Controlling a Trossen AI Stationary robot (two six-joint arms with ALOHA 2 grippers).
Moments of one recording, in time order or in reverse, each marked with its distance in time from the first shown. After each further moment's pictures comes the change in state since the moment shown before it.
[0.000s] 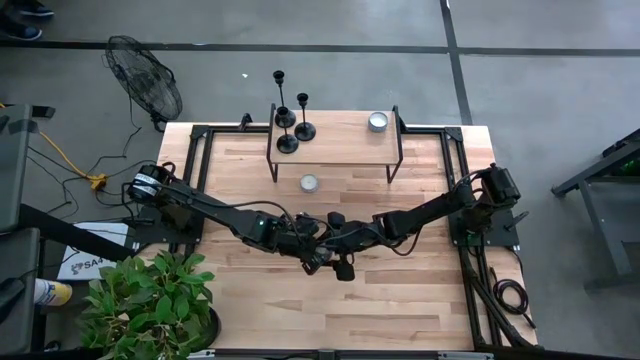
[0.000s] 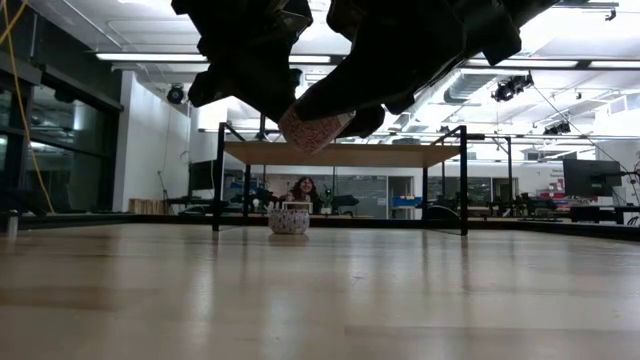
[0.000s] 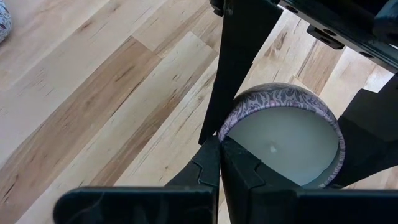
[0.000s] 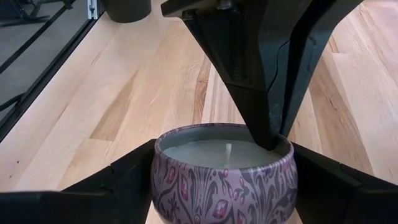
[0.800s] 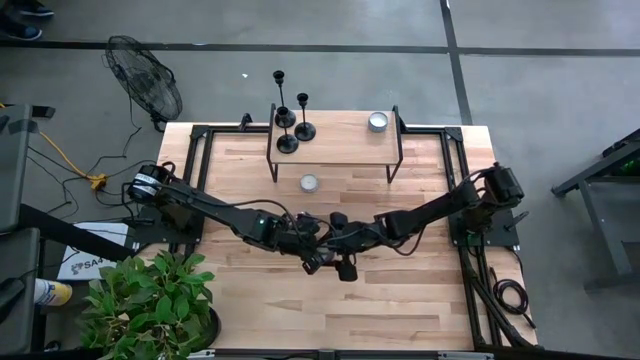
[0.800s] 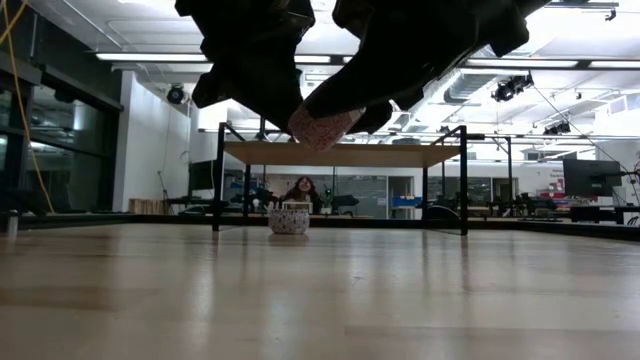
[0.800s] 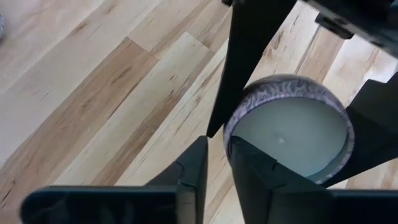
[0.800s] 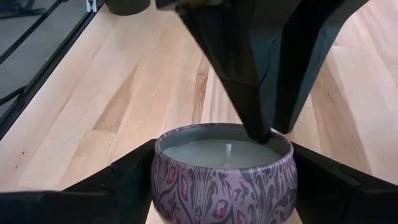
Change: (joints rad) left arm 0.002 0.000 0.000 0.004 0.032 0.018; right arm 0.001 -0.029 0.000 -0.064 0.018 0.007
